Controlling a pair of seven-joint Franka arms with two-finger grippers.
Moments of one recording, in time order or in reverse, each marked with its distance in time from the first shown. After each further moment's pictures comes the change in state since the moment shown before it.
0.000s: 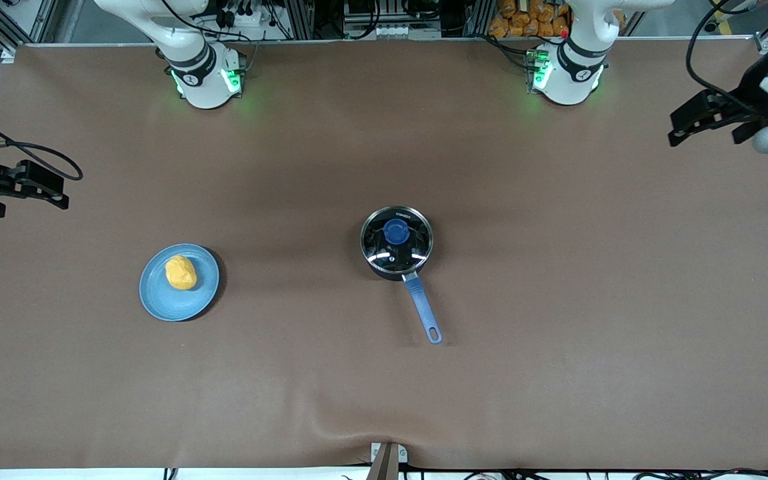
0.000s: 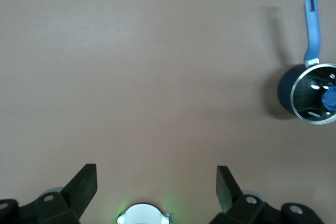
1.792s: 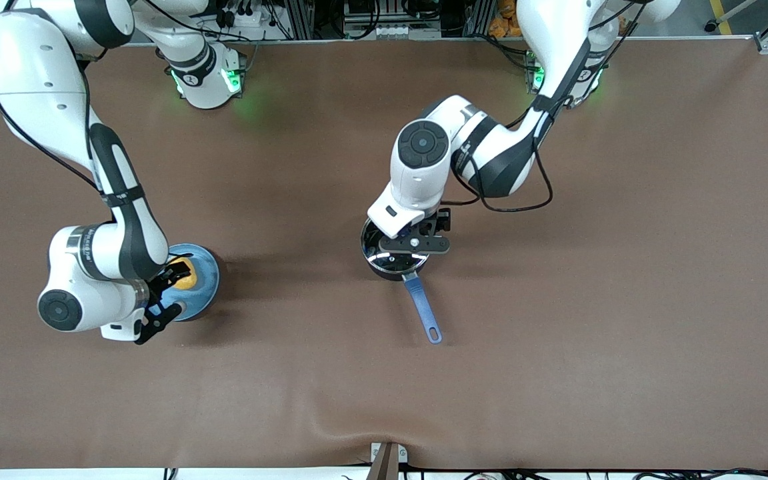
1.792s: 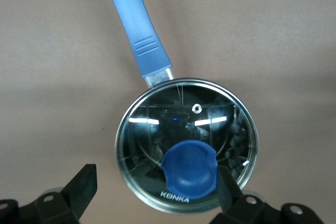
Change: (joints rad) left arm -0.564 0.593 -0.047 -0.008 0.058 0.674 -0.556; right arm 0.020 0.586 -0.008 -0.145 0.000 0.389 -0.544
